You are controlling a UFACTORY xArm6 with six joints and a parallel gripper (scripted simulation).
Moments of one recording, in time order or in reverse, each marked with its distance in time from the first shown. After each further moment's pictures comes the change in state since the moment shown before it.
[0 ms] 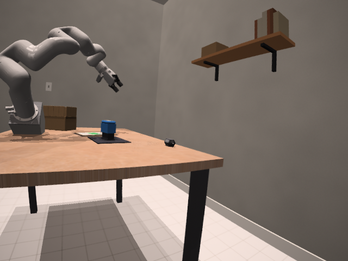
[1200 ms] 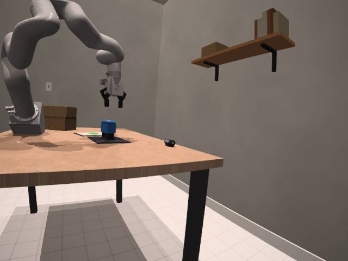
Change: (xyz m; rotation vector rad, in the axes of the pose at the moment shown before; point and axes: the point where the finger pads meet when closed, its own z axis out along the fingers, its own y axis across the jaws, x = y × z) arm 0.253 -0.252 0.109 0.182 0.747 1.277
